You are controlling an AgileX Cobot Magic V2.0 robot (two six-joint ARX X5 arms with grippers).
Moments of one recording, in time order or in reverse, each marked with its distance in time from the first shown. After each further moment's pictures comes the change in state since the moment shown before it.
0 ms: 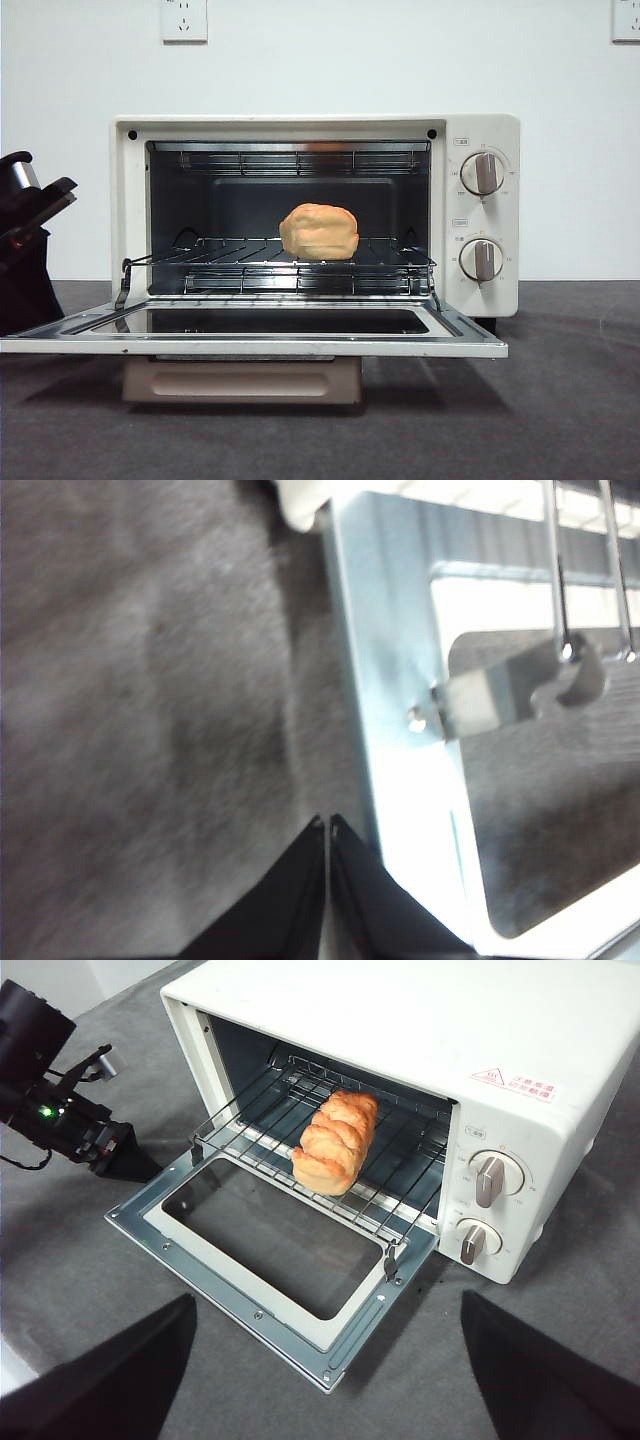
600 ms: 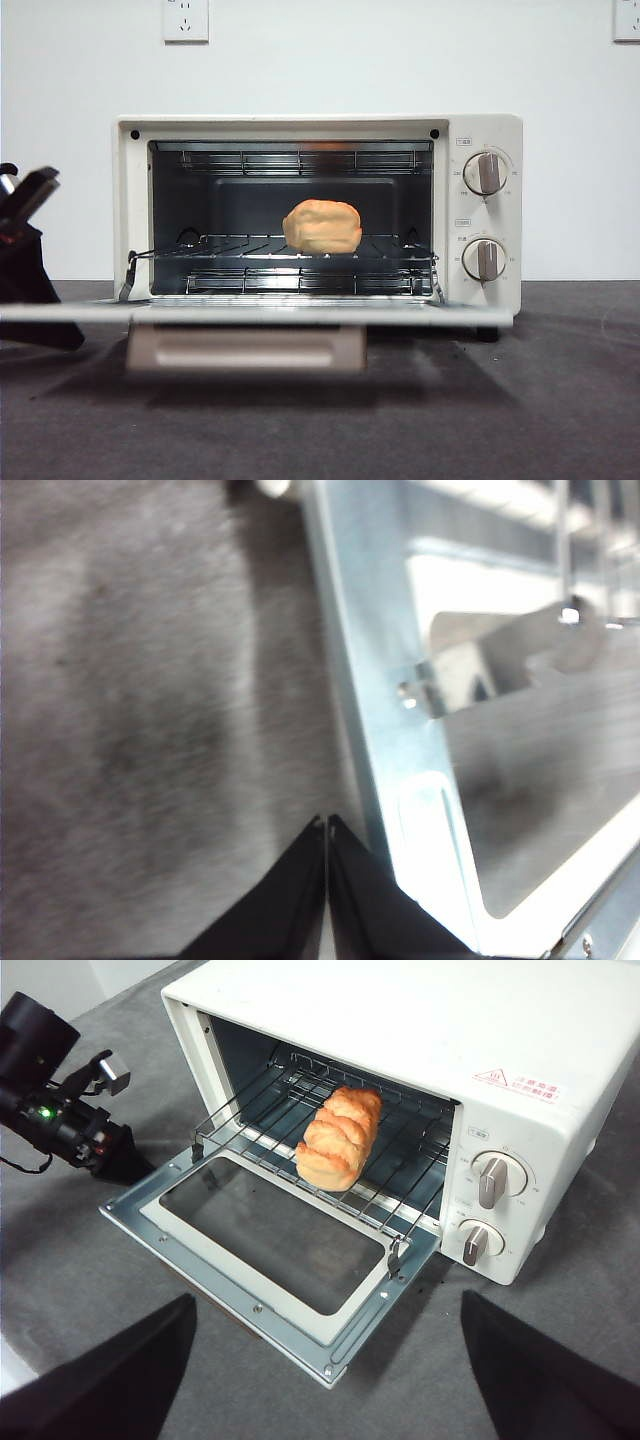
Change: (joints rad) left arm 0.061 0.053 -0.010 0.031 0.236 -0.027; right arm 0.000 0.000 0.000 0.000 0.000 0.000
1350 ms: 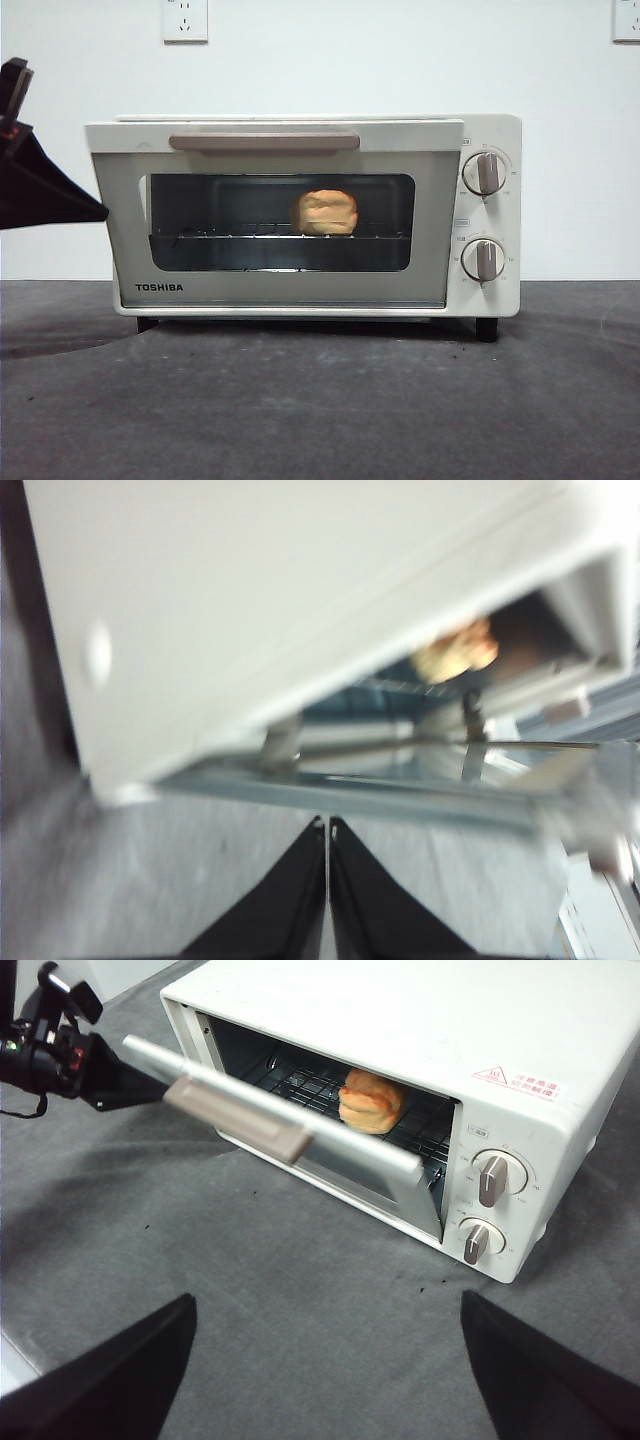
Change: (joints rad) left arm 0.107 -0.103 0.000 0.362 0.204 -0.211; right arm 0.000 0.000 0.000 0.000 0.000 0.011
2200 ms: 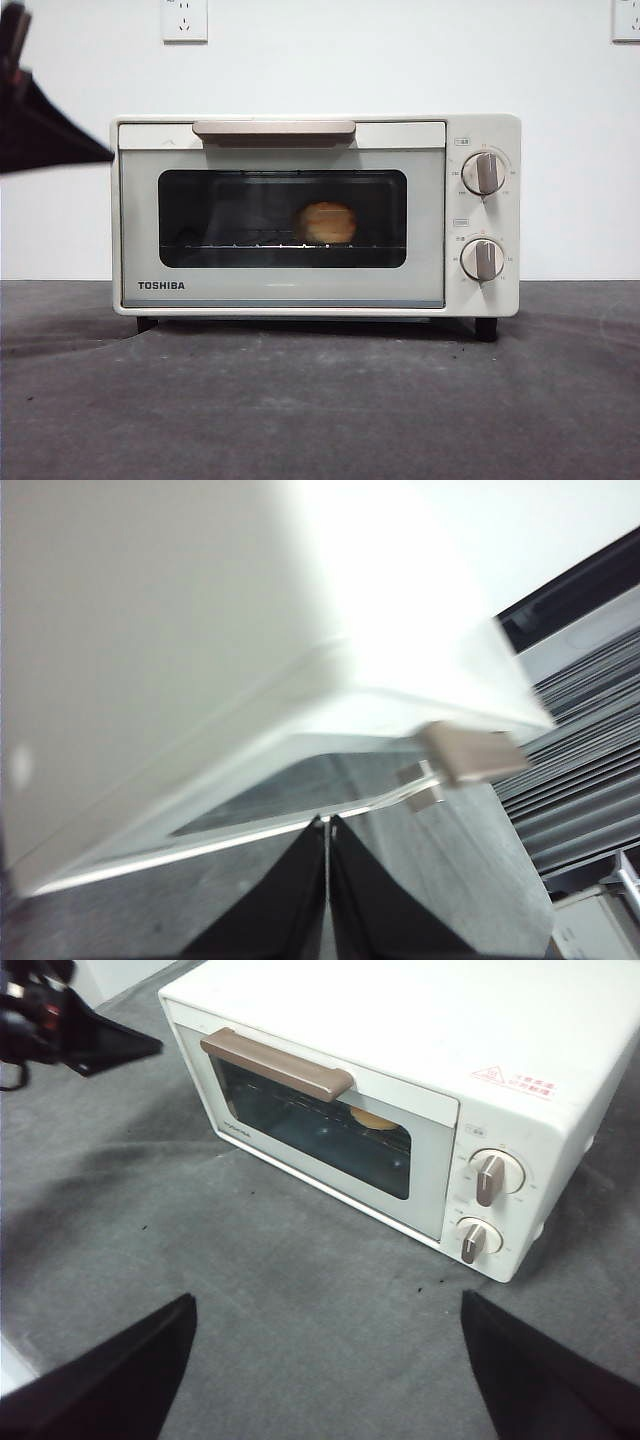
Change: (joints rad) left arm -0.021 -0.148 0.000 0.072 -0.037 -0.126; right arm 0.000 0.000 0.000 0.000 0.007 0.000
